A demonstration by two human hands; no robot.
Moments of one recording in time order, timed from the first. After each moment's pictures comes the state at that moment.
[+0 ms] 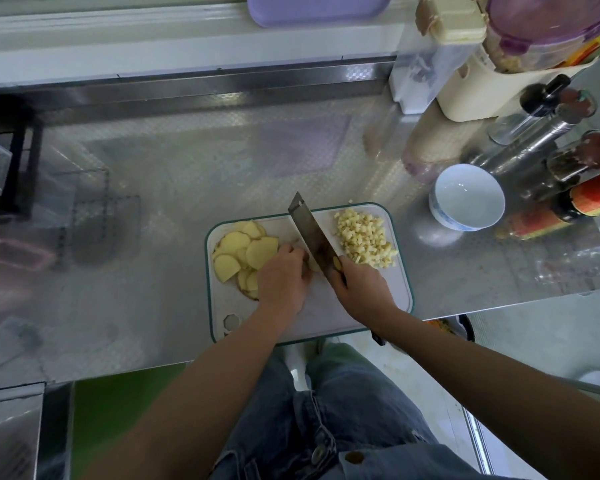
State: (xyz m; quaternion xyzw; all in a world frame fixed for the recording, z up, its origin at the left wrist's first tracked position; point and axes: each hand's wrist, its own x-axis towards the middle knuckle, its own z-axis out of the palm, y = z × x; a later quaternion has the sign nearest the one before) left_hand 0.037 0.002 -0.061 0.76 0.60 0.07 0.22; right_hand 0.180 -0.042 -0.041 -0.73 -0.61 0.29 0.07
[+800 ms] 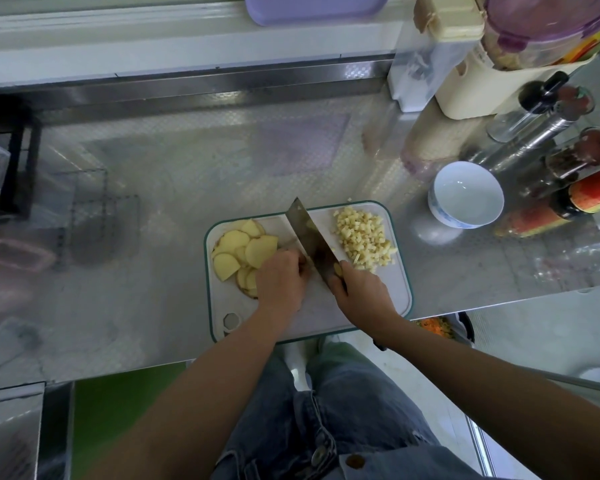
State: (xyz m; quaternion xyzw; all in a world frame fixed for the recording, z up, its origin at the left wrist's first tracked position) left_hand 0.038 0.001 -0.064 0.73 0.64 0.08 0.24; right_hand 0.178 -0.054 -0.049 -0.74 -0.62 0.27 0.06
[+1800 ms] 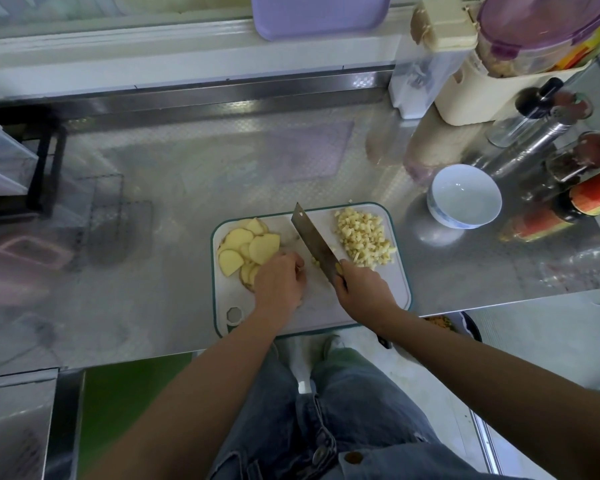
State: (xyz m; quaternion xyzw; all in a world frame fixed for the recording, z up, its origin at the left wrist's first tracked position) left_hand 0.028 -0.014 -0.058 0.73 0.63 0.09 0.25; right_hand 0.185 -0.057 -0.048 -0.72 -0.64 0.27 0.05
